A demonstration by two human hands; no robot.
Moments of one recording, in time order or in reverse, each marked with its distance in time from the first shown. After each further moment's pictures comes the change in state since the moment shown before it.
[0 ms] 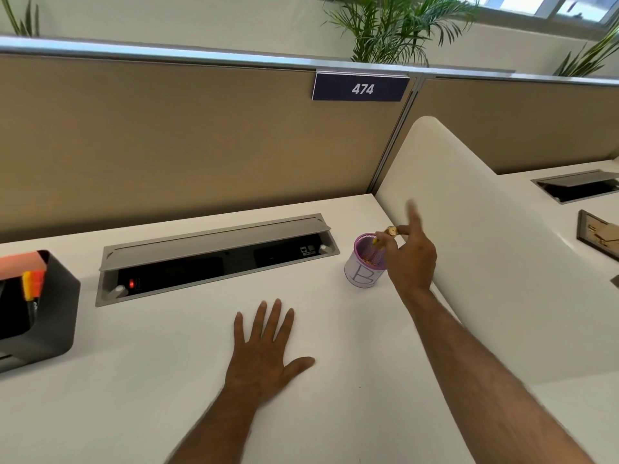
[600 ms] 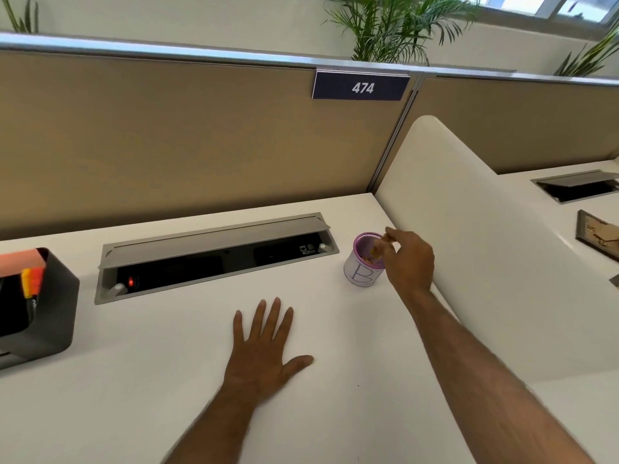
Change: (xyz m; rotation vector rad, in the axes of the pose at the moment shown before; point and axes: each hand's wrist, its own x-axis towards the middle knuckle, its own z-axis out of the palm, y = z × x) left_hand 0.000 0.000 0.000 0.000 0.000 0.001; right_hand -0.003 0.004 -0.002 -0.023 -0.060 0.002
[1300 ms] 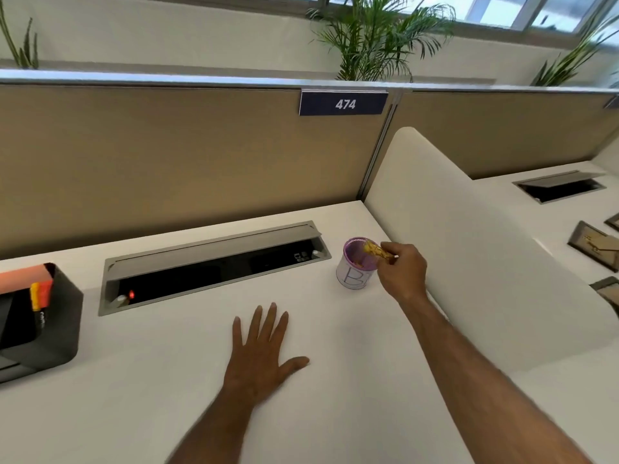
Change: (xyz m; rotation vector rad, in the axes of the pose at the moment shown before) left_hand -0.004 0.002 -0.011 -0.010 -0.030 0.002; right_hand -0.020 -0.014 -0.032 0.101 -0.102 0.182
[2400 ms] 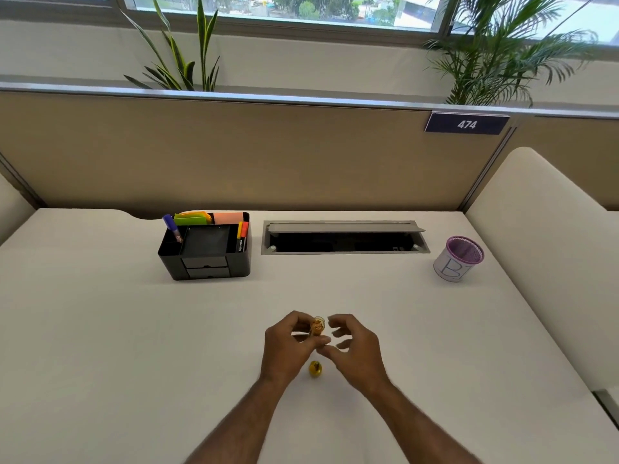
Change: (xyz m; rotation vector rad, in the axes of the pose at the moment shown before) left_hand -0.205 -0.052 -0.088 -1.089 0.488 -0.454; right_hand -0.307 -0.068 0.093 0.250 -0.641 -0.237
